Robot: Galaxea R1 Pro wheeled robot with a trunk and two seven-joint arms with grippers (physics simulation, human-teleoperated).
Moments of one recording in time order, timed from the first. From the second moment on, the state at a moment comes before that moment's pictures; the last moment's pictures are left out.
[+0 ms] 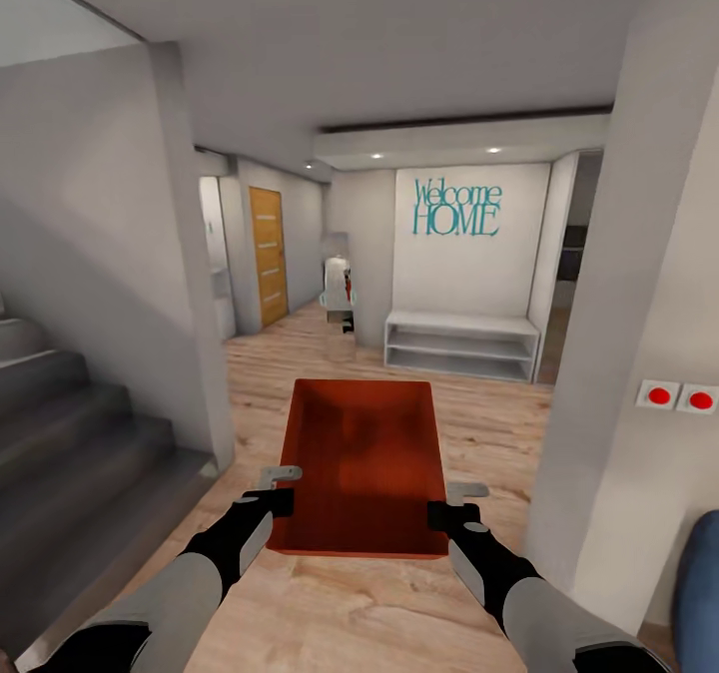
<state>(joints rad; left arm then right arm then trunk) -0.76 -0.11 0.02 -0.31 0.02 0.18 0.13 -0.71 0.09 0.08 -0.27 -0.09 0.00 -0.15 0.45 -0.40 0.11</state>
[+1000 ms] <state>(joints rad) -0.76 -0.11 0.02 -0.30 0.02 0.17 0.13 -0.71 0.09 0.08 -0.27 -0.09 -0.01 -0.15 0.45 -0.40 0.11</state>
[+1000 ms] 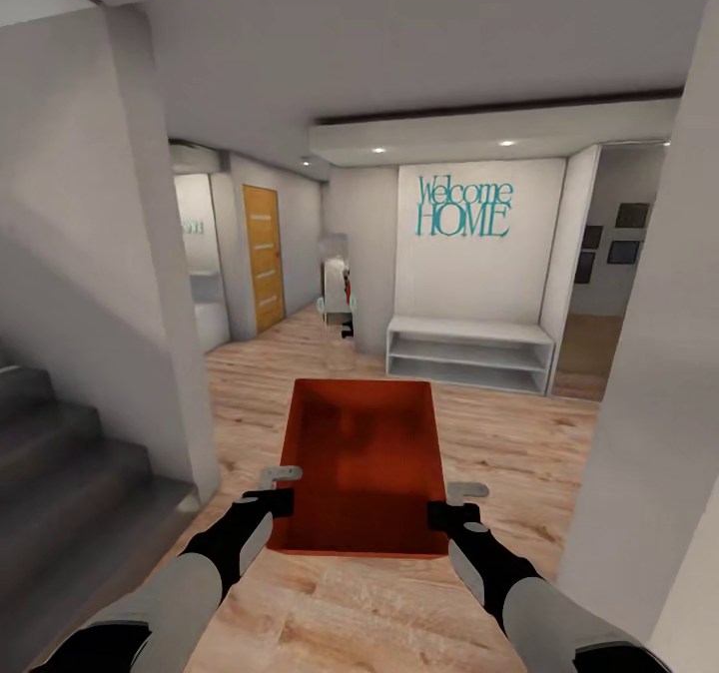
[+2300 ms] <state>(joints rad) -0.76 -0.10 0.00 -0.30 0.05 0.17 0.13 -0.71 0.10 0.08 -0.27 -0.09 -0.01 -0.16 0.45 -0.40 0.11</state>
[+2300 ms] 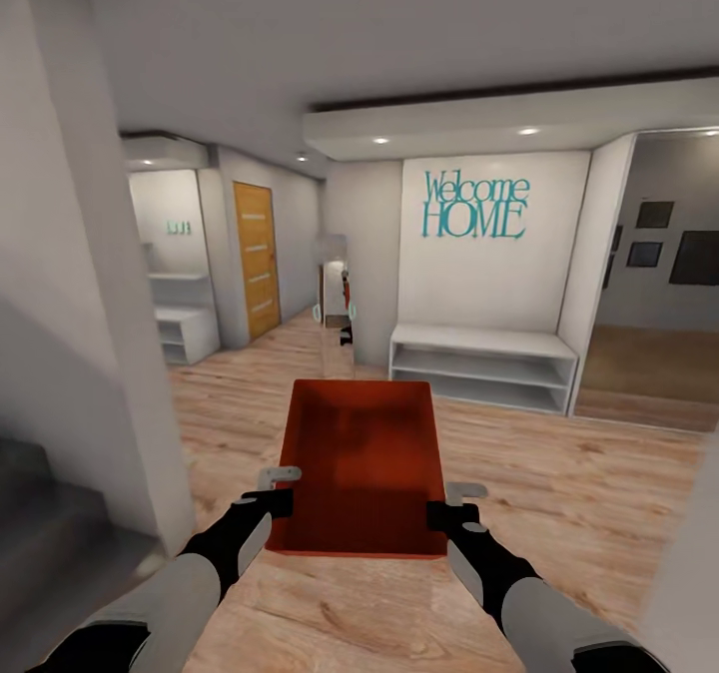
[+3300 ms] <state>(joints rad) -0.76 -0.10 0.00 -0.30 0.05 0.17 0.13 -0.71 0.10 0.08 -0.27 -0.09 0.00 -0.16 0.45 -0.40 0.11</state>
